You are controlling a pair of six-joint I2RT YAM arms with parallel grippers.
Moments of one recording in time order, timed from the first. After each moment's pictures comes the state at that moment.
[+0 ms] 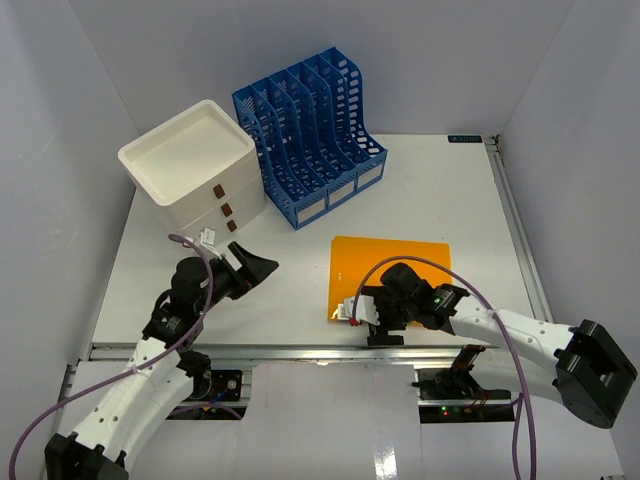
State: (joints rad) left arm -0.38 0.58 0.39 -0.18 0.20 -0.93; right arm 0.89 1.06 0.50 -0.43 -0.31 -0.82
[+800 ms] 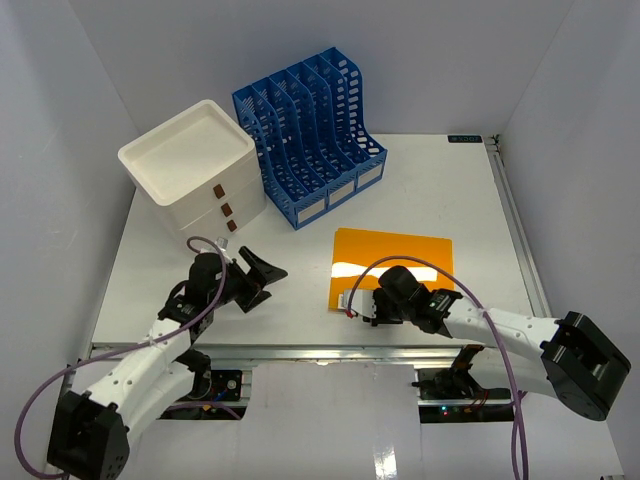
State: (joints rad) left arm -0.39 0.77 0.35 -0.13 0.30 -1.14; right arm 0.89 1.11 0.42 -0.22 -0.09 -0.77
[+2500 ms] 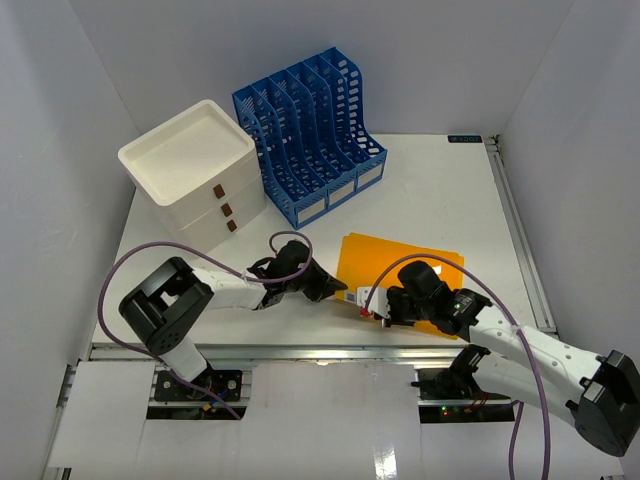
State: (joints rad) left arm -0.81 1.62 0.65 0.31 0.20 -1.55; right arm 0.83 0.88 0.47 -0.45 -0.27 -0.76
